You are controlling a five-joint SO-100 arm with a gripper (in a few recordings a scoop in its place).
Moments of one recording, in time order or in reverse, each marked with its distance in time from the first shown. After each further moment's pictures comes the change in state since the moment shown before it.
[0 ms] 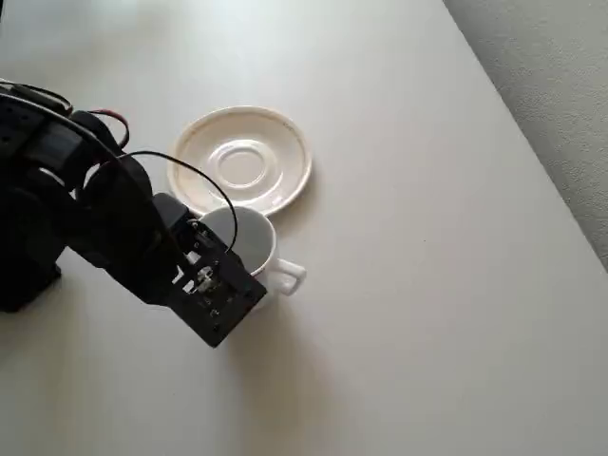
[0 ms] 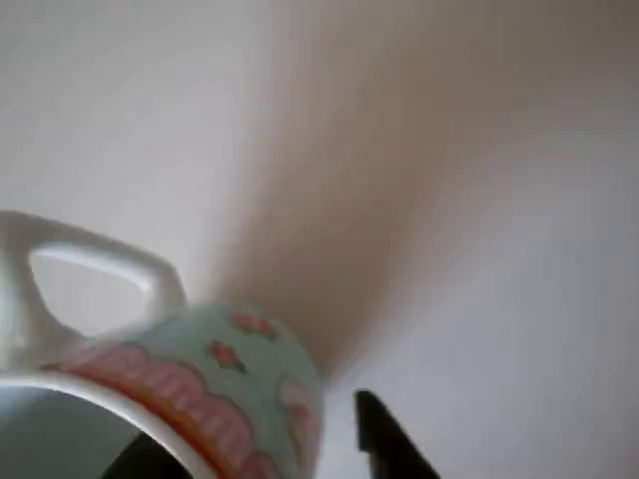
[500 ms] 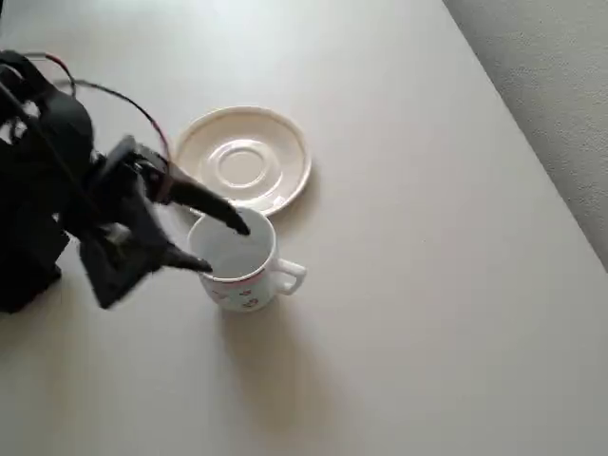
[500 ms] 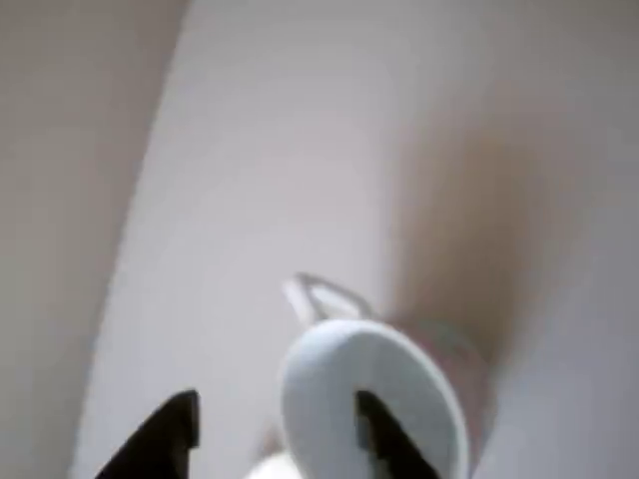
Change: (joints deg) arm -6.0 29.7 5.2 0.1 31.6
